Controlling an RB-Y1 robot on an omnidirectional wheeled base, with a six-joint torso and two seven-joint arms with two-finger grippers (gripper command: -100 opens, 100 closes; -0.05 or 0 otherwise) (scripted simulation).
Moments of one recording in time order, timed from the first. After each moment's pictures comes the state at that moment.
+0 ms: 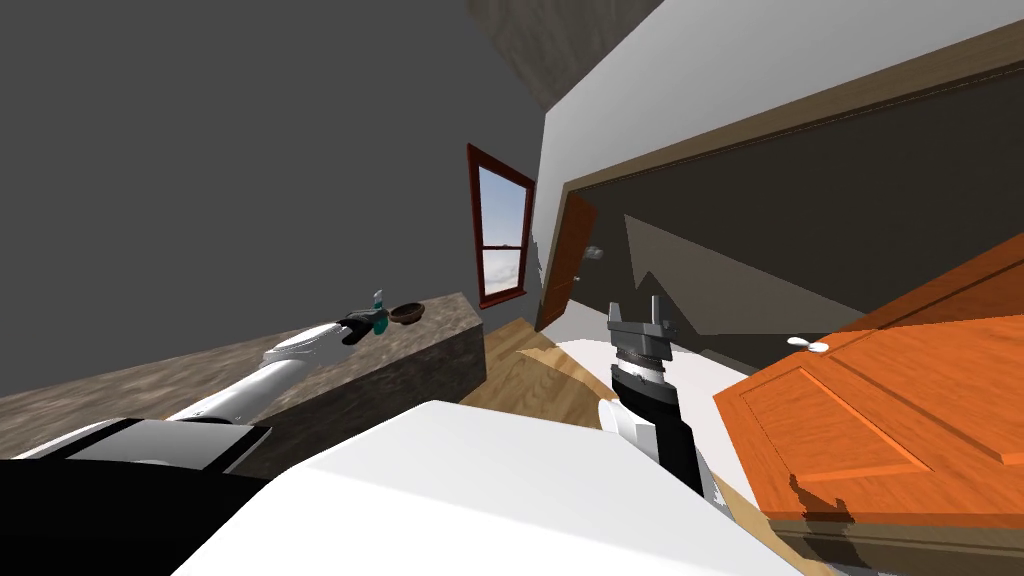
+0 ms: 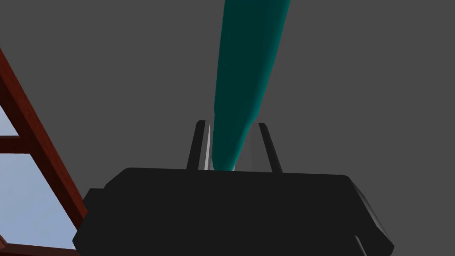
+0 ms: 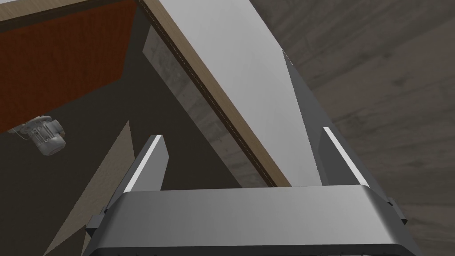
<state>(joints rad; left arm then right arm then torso) -0.05 1.01 0.12 -0.96 -0.56 0.08 -0.15 0.45 0.01 -0.05 -2.39 0.01 -0.45 -0.17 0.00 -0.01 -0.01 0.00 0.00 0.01</state>
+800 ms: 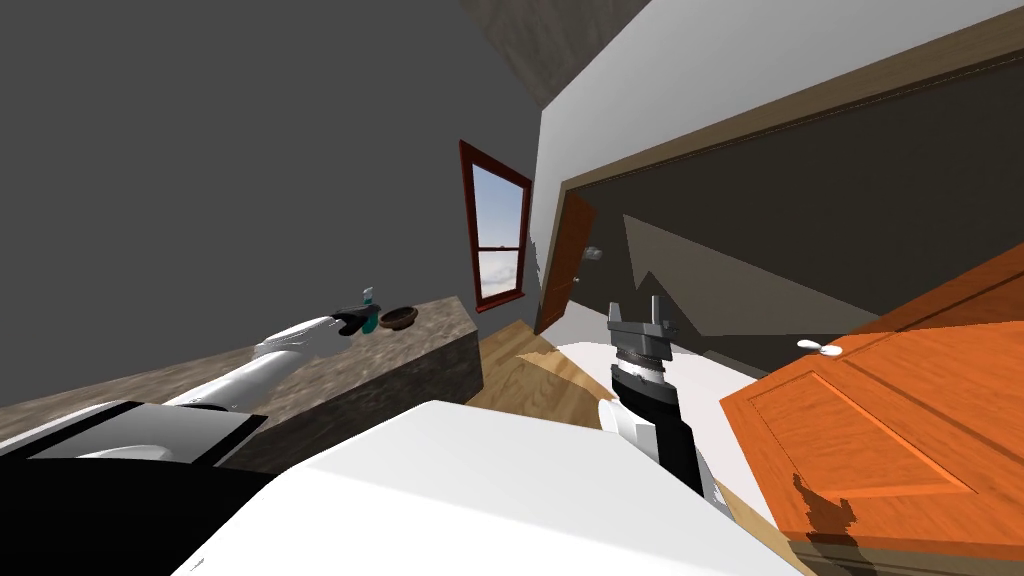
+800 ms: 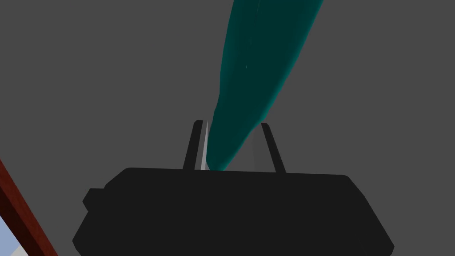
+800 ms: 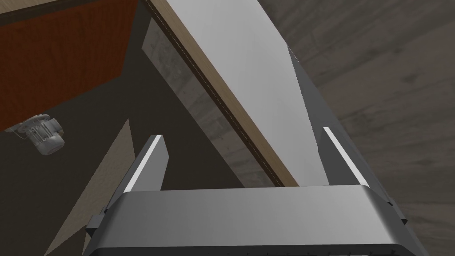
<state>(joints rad) -0.09 1.07 0.08 -0.92 -0.40 0.17 -0.12 0.45 0.01 -0.05 -2.39 0.01 -0.45 -0.17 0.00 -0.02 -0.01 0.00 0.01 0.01</state>
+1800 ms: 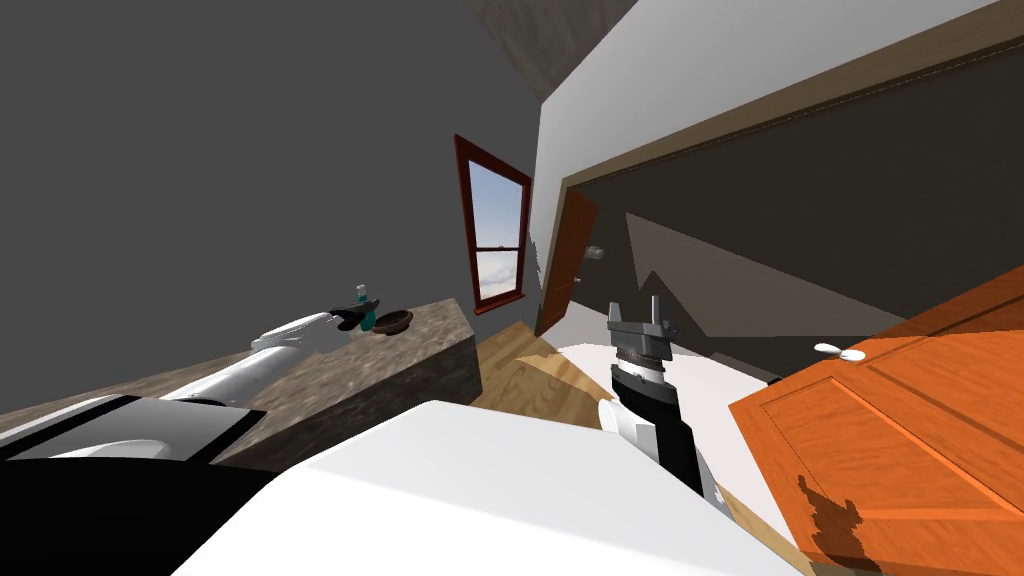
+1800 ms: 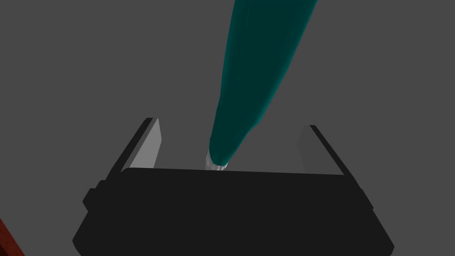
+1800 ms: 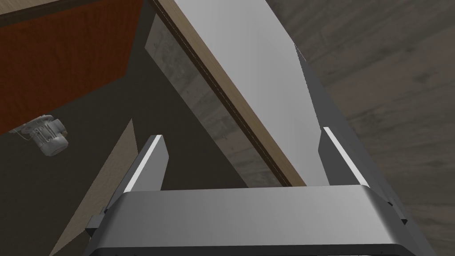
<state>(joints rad) -0.11 1.10 0.07 -0.92 -0.34 0.22 -0.11 0.45 0.01 -0.05 -2.39 0.01 -0.45 -0.17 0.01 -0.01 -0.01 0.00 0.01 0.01</state>
